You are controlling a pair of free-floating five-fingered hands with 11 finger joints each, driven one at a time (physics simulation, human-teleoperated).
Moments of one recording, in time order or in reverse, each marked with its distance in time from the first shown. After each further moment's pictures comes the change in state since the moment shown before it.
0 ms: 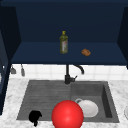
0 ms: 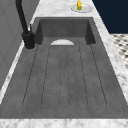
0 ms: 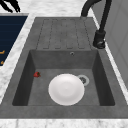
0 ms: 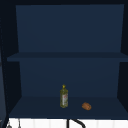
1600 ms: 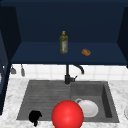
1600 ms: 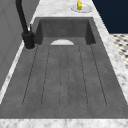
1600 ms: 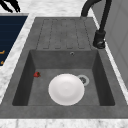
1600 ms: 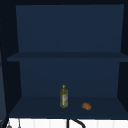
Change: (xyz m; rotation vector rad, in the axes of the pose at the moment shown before) left hand 0.000 0.000 0.000 0.000 0.000 0.000; right hand -0.013 -0.194 0.024 0.180 -0.061 -0.034
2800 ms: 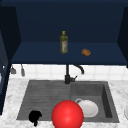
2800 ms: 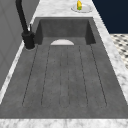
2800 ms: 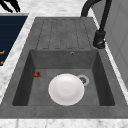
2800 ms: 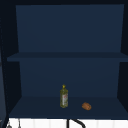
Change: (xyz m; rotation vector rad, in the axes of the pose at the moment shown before) left hand 0.000 0.000 0.000 0.000 0.000 0.000; right hand -0.072 -0.028 0.076 -0.037 0.063 0.158
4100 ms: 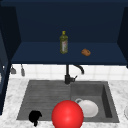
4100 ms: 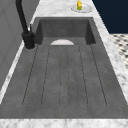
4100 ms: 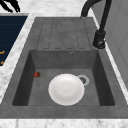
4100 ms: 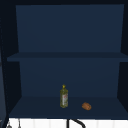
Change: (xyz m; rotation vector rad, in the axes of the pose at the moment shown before) left hand 0.000 0.000 0.000 0.000 0.000 0.000; right hand -0.156 0.140 -0.108 -0.006 -0.007 0.086
